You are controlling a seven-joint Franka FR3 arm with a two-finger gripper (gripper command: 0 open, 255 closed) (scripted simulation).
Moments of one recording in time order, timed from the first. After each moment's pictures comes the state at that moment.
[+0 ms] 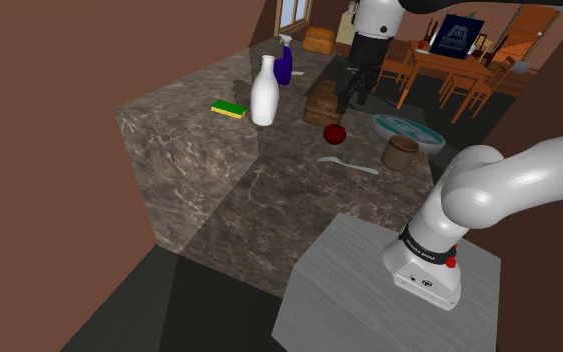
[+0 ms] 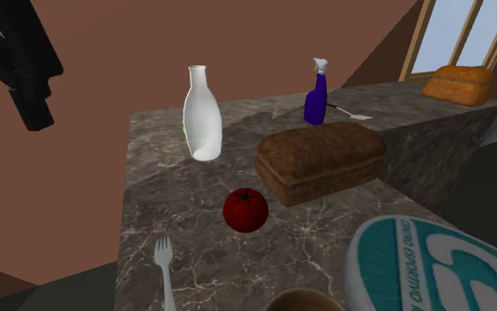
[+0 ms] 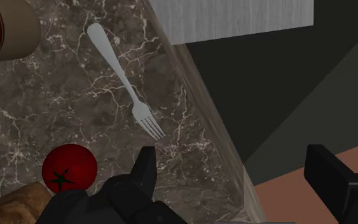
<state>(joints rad) 0.02 -0.75 0.04 -2.44 0.03 1.66 0.14</state>
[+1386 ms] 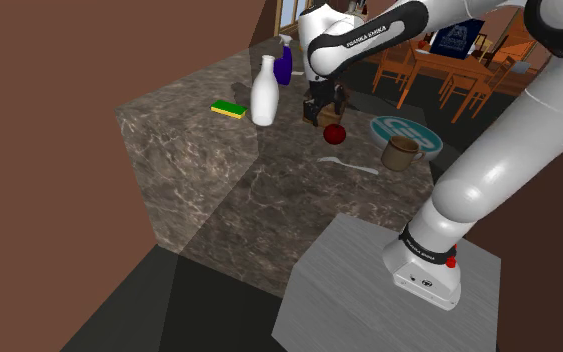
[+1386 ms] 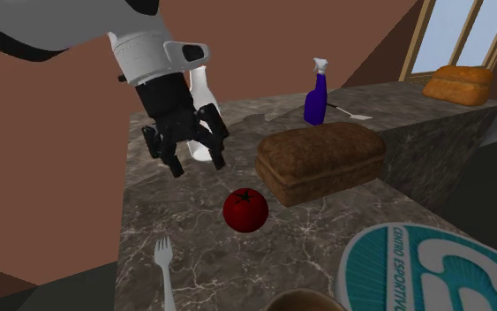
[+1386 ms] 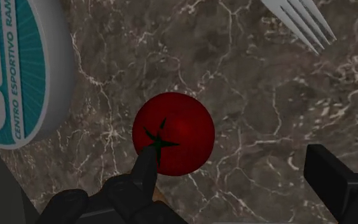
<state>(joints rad) -0.20 -0.10 0.07 -2.25 -0.36 1.93 0.44</state>
